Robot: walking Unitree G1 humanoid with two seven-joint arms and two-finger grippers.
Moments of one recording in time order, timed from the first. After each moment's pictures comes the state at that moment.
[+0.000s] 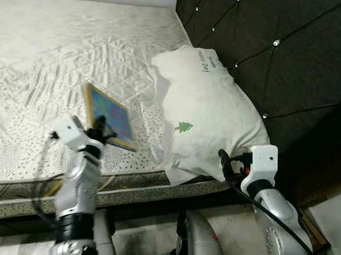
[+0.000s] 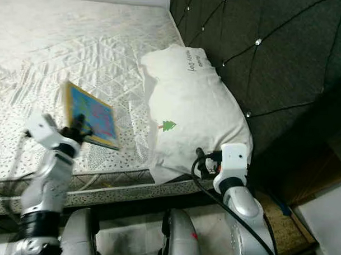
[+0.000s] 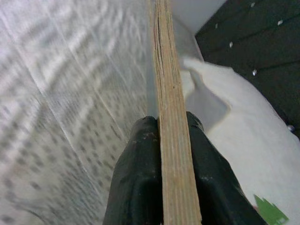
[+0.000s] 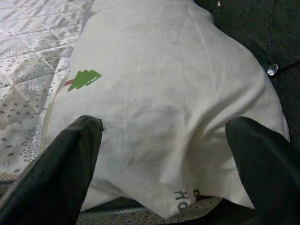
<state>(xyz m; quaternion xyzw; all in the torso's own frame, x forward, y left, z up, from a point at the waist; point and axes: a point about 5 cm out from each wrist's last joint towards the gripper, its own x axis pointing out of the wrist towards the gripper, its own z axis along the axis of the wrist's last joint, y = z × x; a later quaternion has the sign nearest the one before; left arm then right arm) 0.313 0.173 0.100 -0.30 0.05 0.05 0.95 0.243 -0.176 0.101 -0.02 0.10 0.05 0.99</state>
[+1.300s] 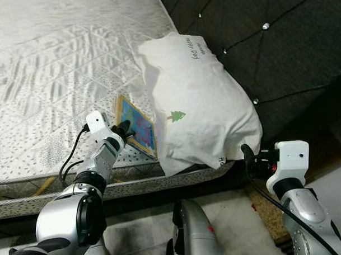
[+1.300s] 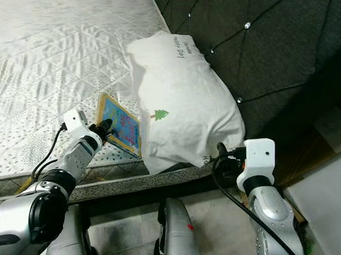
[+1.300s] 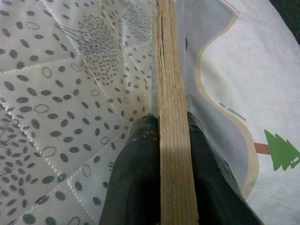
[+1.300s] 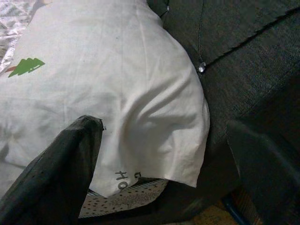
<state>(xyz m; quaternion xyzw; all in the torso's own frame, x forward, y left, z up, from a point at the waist) 0.359 0.153 0.070 -0.30 0.16 -0.01 0.94 0.234 -0.212 0.131 -0.07 0.07 0.02 0.99</state>
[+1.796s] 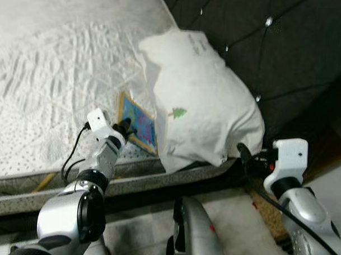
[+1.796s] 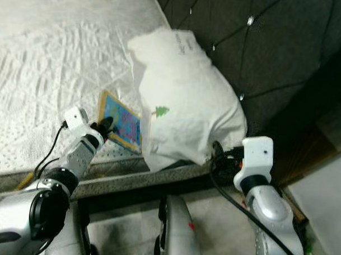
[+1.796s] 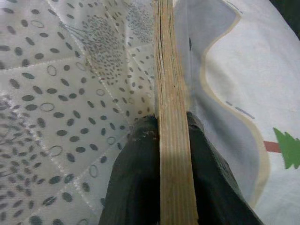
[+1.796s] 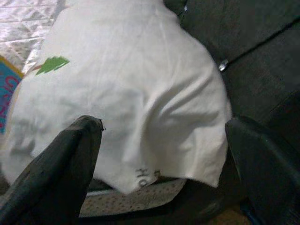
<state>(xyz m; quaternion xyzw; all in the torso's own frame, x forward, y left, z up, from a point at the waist) 0.361 0.153 0.074 -0.29 0.14 -0.01 0.95 0.233 -0.202 0.136 -0.05 0.07 0.05 1.00</state>
